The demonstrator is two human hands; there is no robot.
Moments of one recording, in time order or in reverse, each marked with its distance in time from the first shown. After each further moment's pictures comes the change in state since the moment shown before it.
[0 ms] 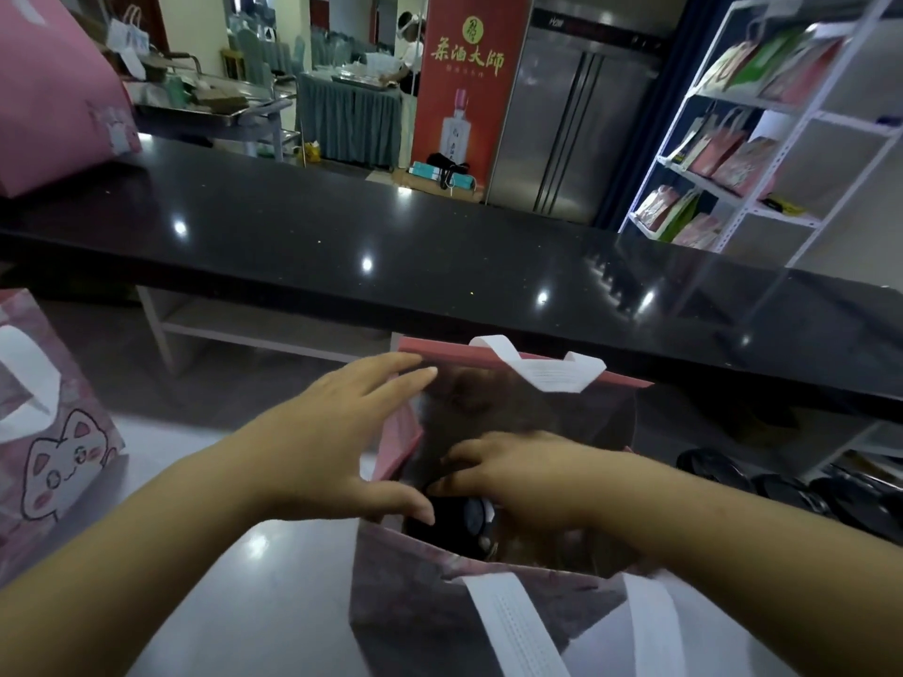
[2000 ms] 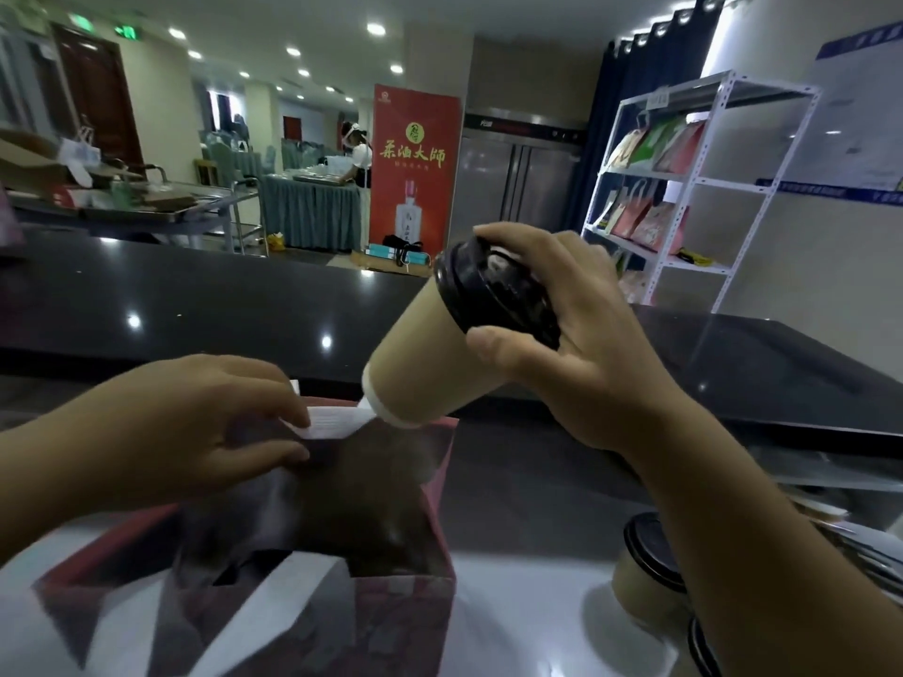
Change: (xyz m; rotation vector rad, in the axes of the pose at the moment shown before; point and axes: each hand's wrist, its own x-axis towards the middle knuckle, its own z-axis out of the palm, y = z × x) left_hand 0.088 0.033 -0.002 0.451 0.070 -0.007; right_hand -0.178 0.074 -0.075 0.342 1.084 0.307
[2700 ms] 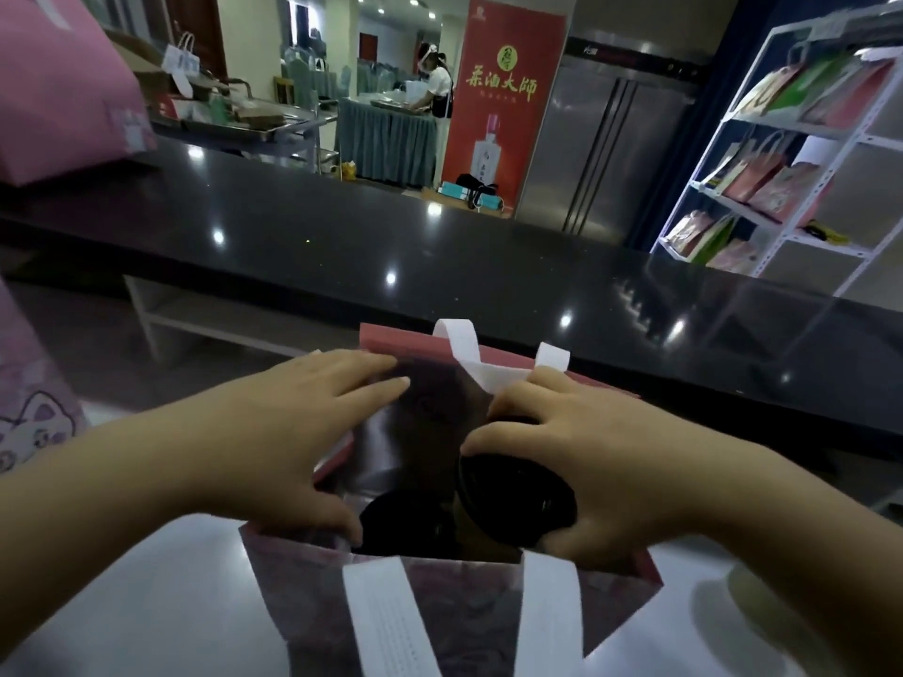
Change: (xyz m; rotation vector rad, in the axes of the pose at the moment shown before) left_hand -0.068 -0.012 -0.002 -0.101 -0.253 -0.012; right_hand 0.004 -0.027 0.110 -0.344 -0.878 -0.391
